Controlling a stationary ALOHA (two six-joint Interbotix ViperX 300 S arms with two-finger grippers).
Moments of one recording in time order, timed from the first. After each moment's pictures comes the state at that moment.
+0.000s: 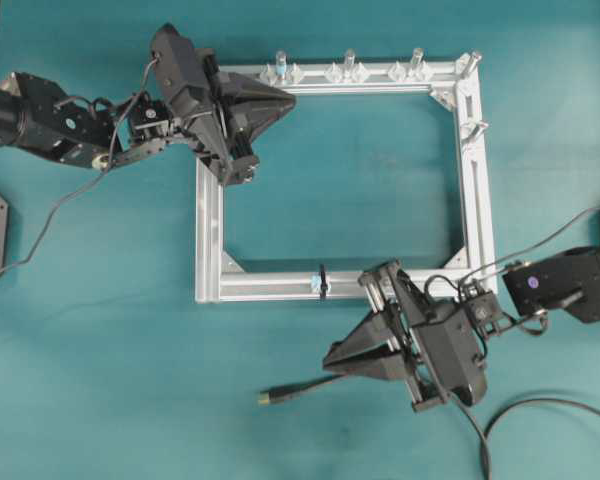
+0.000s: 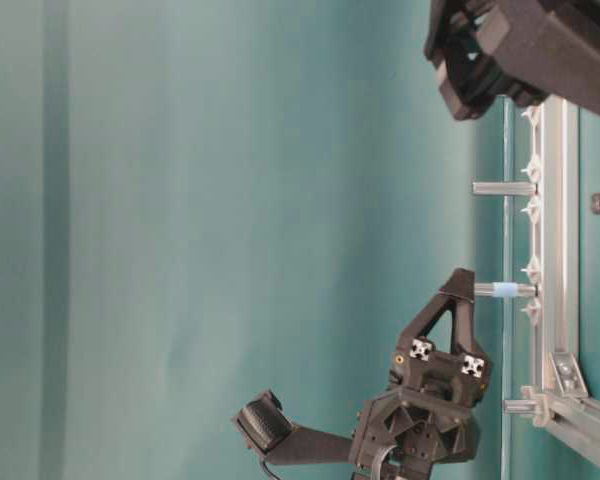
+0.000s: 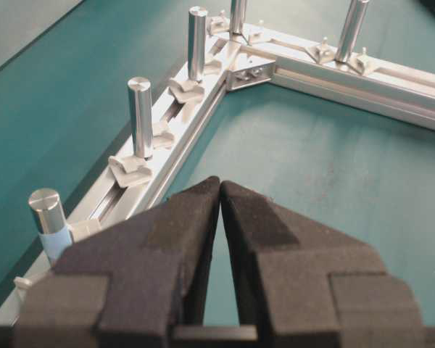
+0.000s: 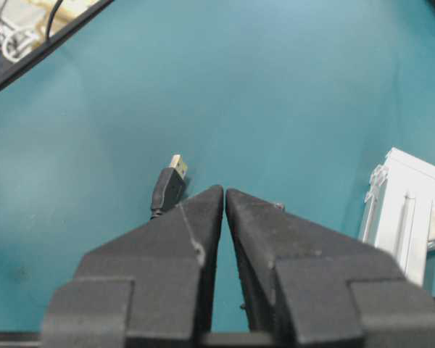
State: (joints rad) left arm 0.28 0.16 0.84 -0.11 -0.78 -0.01; right arm 0.28 0.16 0.83 -0.11 -0.78 0.00
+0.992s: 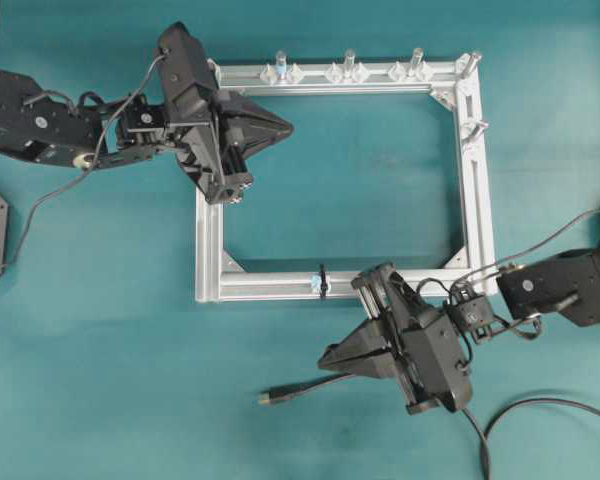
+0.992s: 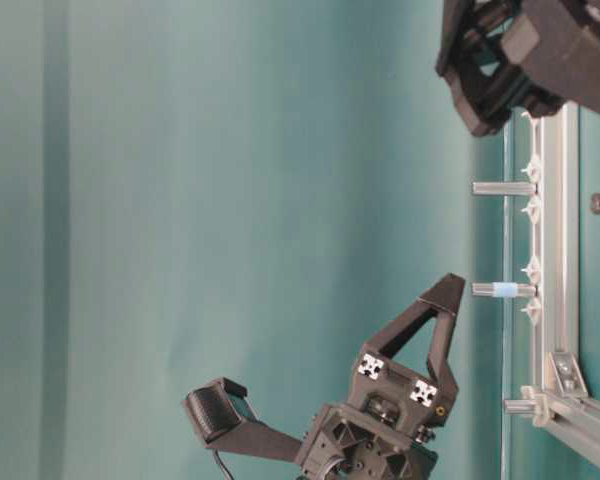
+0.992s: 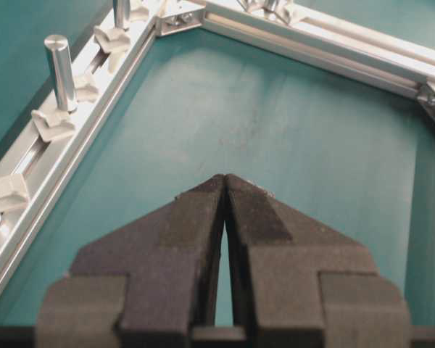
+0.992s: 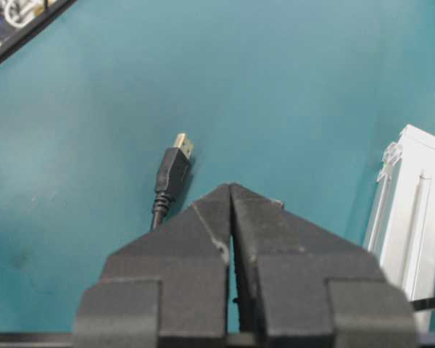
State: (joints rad) left arm 0.22 0.00 0.81 -0.07 -0.43 -0.11; right arm 0.28 0.16 0.80 -0.11 -0.66 0.02
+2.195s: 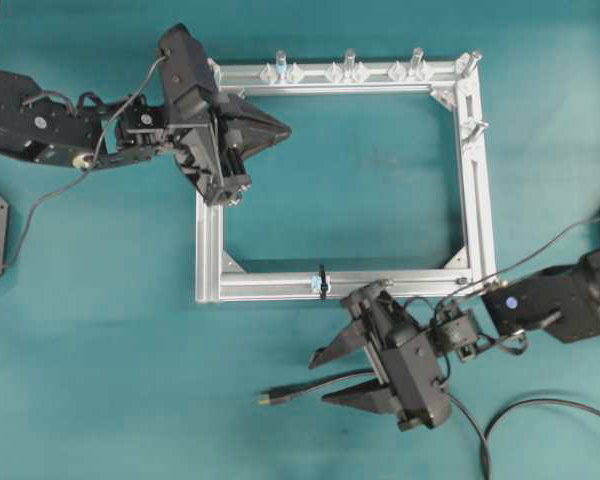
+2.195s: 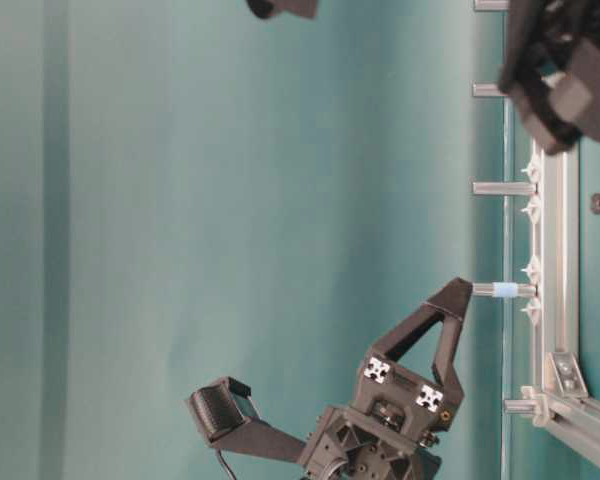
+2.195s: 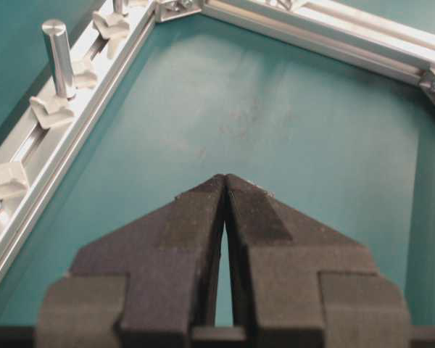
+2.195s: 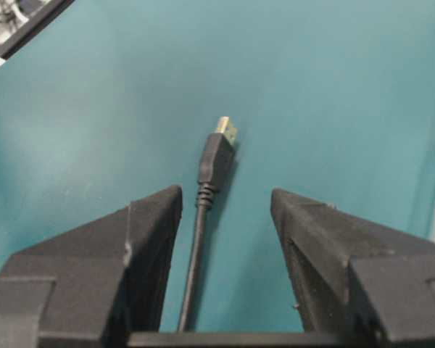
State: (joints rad) left arm 0.22 0.00 0.82 -0.07 -0.41 -0.11; right arm 0.32 0.24 0.73 -0.11 -0.60 0.07
